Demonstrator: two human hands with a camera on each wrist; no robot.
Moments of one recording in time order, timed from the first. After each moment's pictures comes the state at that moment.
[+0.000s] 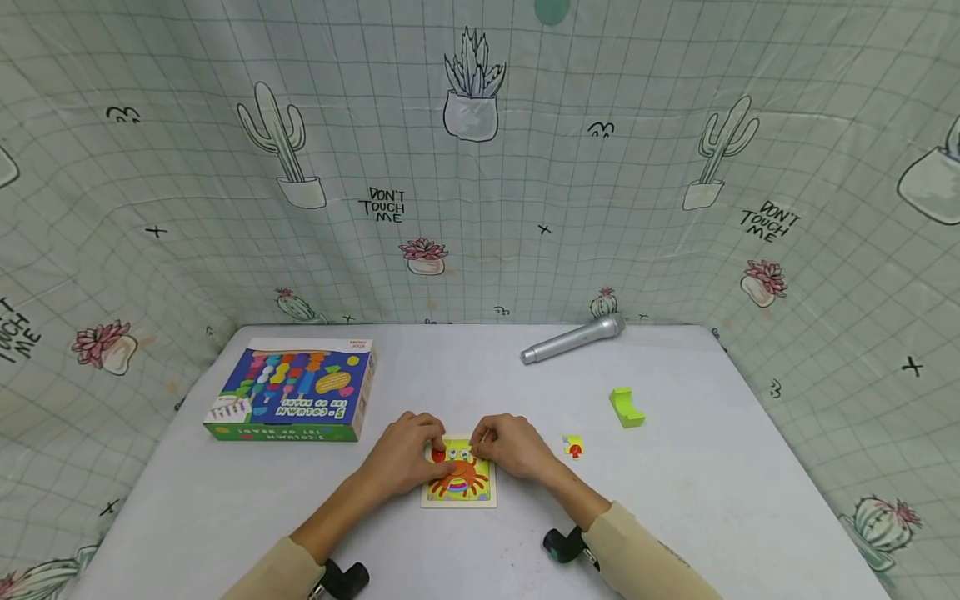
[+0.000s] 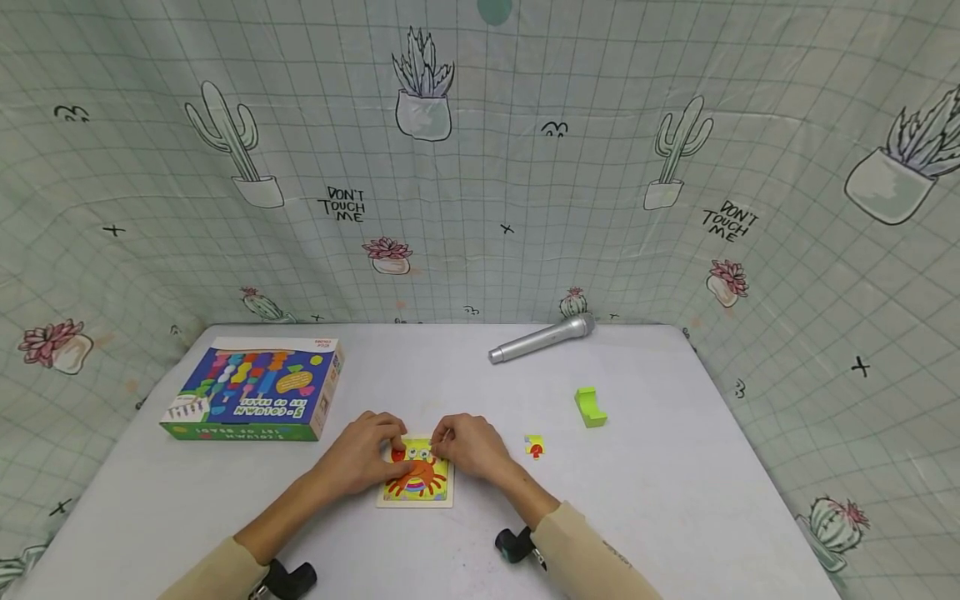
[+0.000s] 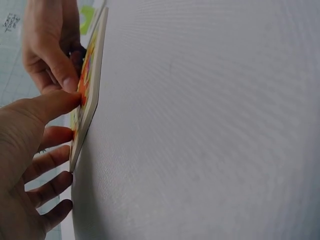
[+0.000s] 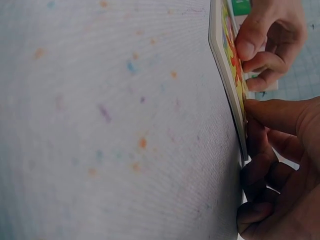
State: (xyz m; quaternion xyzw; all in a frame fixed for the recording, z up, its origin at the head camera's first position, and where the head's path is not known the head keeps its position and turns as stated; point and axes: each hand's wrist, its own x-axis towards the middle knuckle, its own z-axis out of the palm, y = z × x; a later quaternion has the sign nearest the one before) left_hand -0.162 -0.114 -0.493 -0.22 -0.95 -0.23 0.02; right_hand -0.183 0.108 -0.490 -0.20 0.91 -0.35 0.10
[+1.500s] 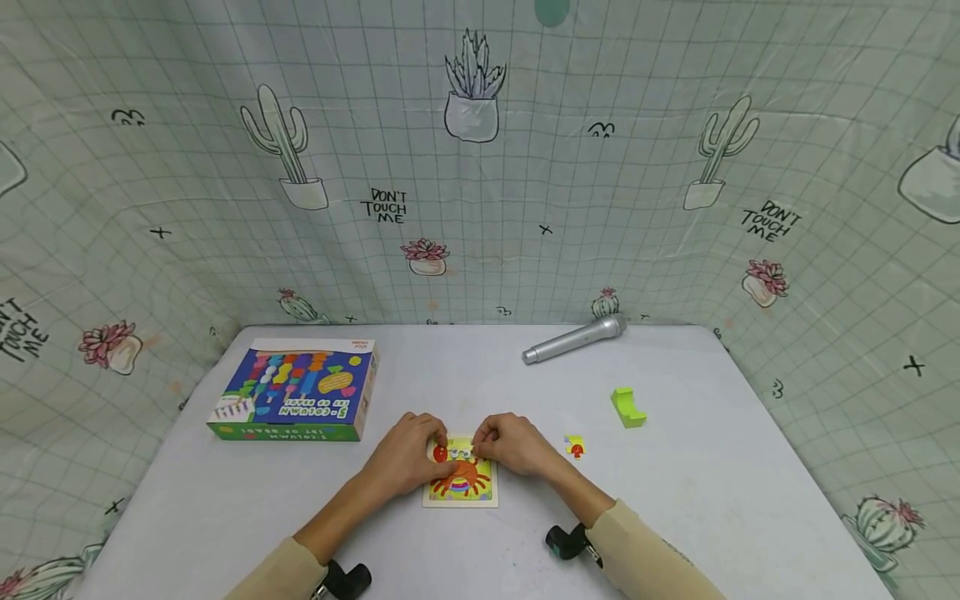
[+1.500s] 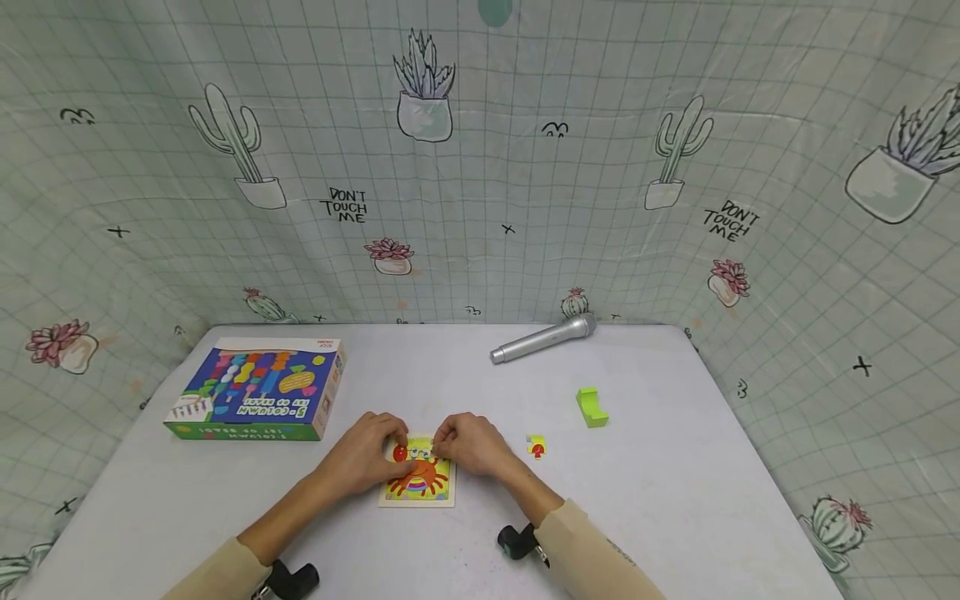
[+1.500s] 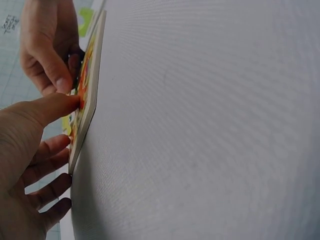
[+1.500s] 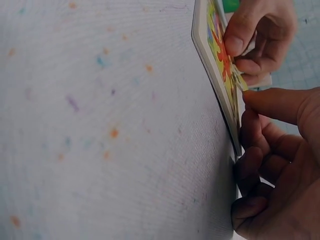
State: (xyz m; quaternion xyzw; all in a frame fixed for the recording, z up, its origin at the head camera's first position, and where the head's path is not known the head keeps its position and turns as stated) left_hand -0.160 -0.109 -0.493 -0.18 -0.96 -0.23 0.01; right_hand -0.184 0.110 -0.485 -0.19 0.90 -0.37 0.15
